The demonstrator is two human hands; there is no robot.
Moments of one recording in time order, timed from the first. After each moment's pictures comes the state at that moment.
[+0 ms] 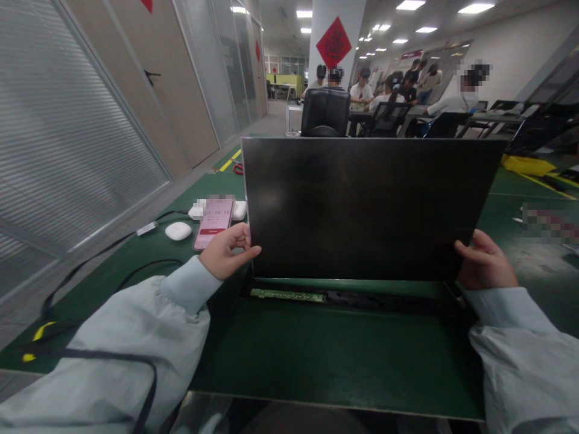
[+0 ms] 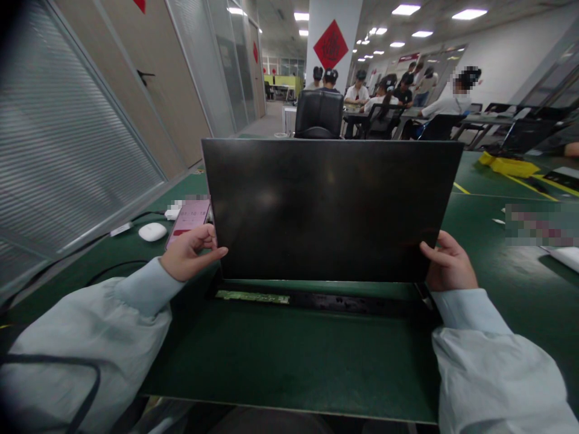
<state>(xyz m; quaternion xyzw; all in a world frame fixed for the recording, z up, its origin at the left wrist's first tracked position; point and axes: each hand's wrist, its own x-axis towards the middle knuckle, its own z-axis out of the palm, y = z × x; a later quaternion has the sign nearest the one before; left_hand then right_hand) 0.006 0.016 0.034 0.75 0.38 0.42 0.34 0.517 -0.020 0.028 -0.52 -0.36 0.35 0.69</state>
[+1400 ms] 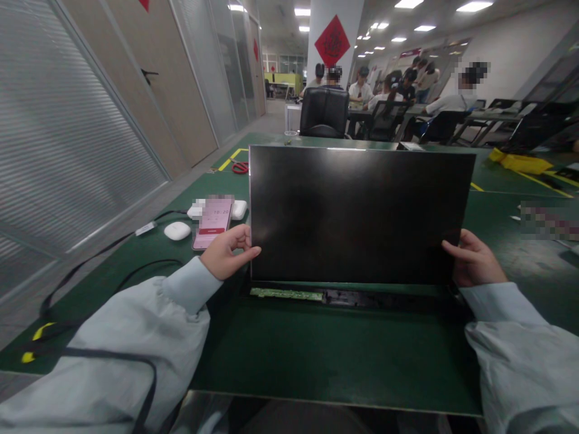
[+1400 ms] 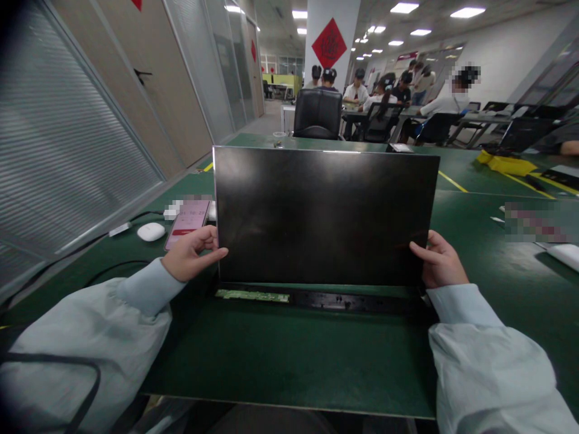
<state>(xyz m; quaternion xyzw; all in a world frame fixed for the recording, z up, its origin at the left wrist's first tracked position) 0.005 0.016 0.032 0.76 0.39 0.40 0.34 0.513 -0.020 0.028 -0.56 -0.35 0.38 0.65</state>
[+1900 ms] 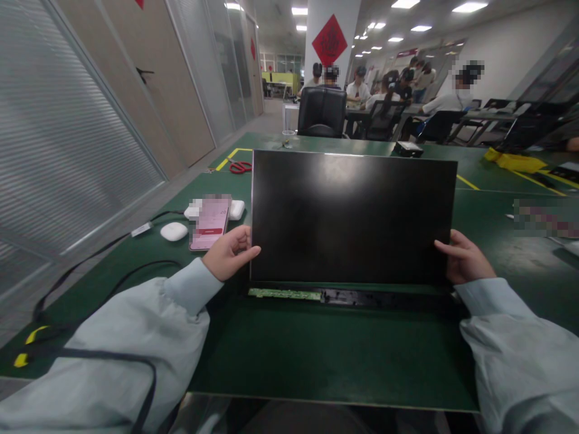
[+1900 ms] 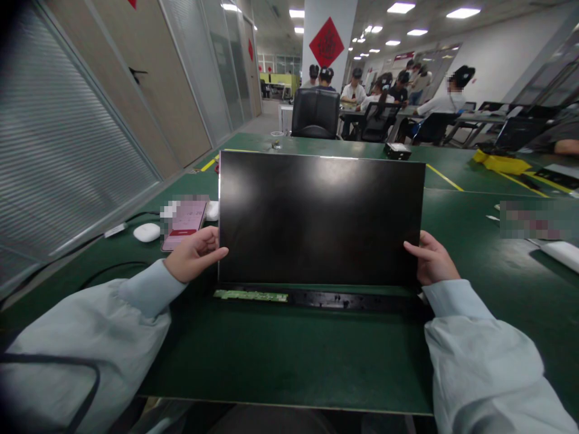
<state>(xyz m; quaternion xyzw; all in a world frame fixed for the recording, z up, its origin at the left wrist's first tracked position) 0.005 0.021 0.018 0.72 0.37 0.41 0.42 0.518 -0.017 0.021 -0.58 -0.34 0.40 0.62</state>
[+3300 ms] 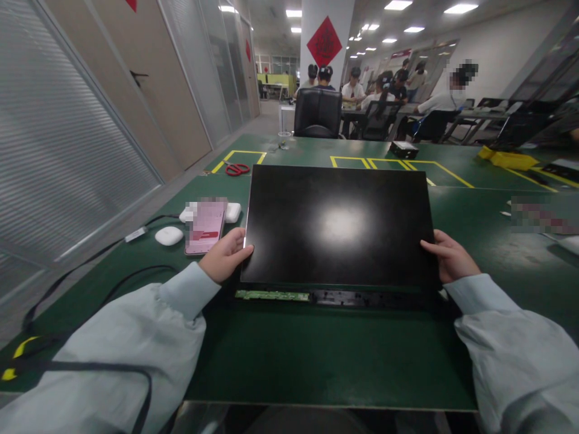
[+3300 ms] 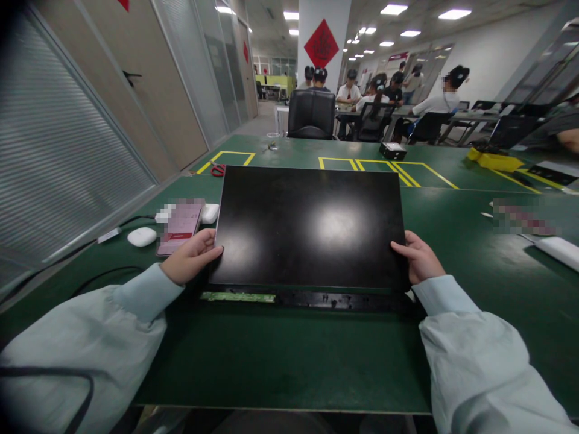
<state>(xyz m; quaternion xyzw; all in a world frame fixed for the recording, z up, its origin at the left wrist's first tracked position) 0.006 0.030 0.008 0.67 0.38 0.42 0.49 0.518 -0.011 0.011 -0.58 -0.34 0.46 0.58</state>
